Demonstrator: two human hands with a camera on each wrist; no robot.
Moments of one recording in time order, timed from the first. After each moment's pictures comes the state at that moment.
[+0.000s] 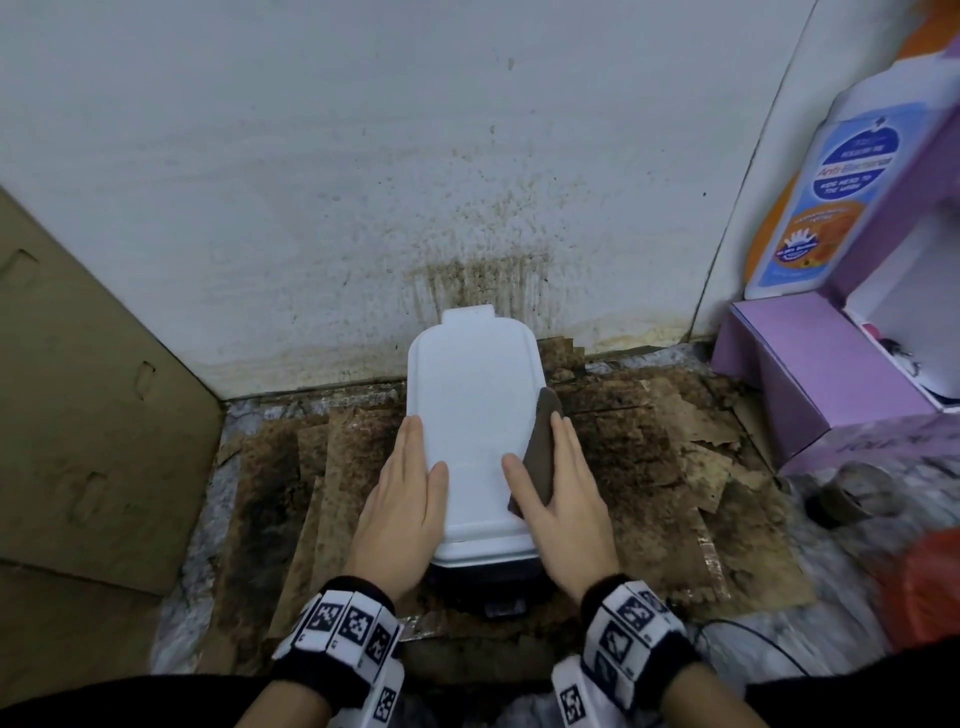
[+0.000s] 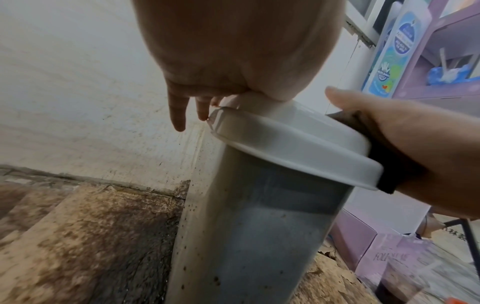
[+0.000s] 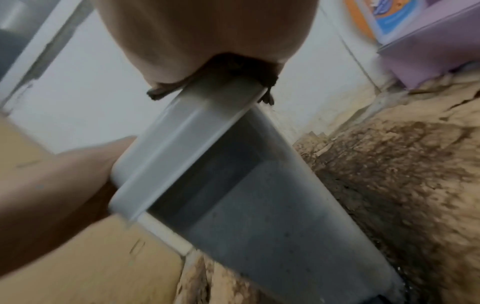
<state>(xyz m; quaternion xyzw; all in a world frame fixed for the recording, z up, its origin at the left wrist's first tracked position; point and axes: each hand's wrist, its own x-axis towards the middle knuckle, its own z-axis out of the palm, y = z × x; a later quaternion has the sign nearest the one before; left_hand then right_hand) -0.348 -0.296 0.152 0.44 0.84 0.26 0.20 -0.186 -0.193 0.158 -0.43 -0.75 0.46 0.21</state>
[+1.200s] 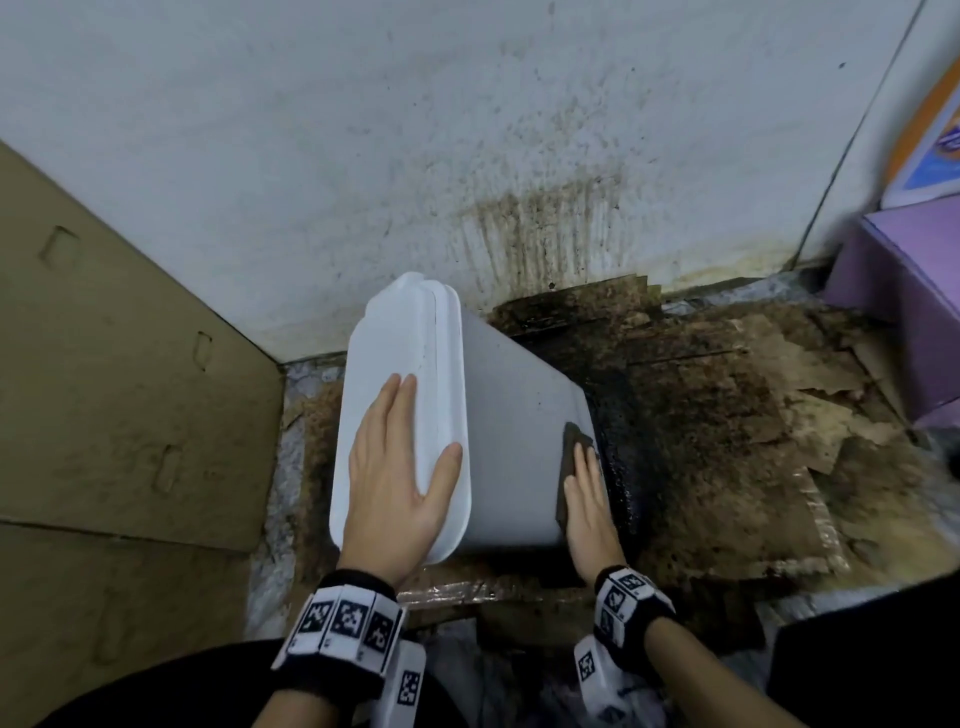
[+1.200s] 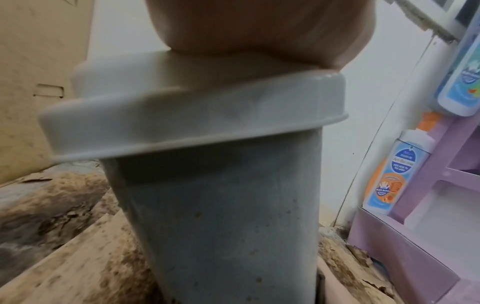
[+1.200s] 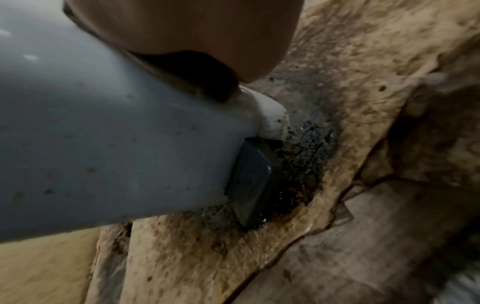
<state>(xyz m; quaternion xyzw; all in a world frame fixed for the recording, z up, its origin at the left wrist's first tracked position) -0.409 -0.325 0.149 0.46 0.84 0.29 0.05 -0.250 -0.212 -0.032 -0.44 -0.68 0.56 0.18</state>
